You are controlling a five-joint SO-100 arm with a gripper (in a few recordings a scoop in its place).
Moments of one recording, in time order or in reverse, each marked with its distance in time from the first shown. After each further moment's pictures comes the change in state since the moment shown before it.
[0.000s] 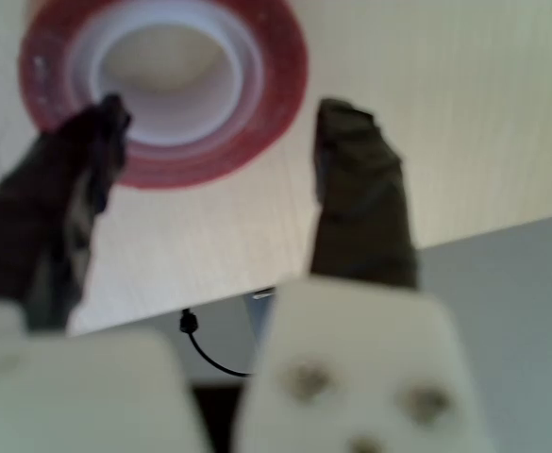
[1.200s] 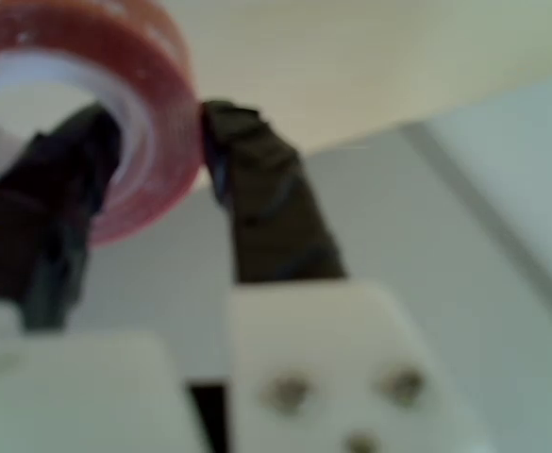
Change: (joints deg) arm -9.8 -0.9 -25.9 8.0 -0.1
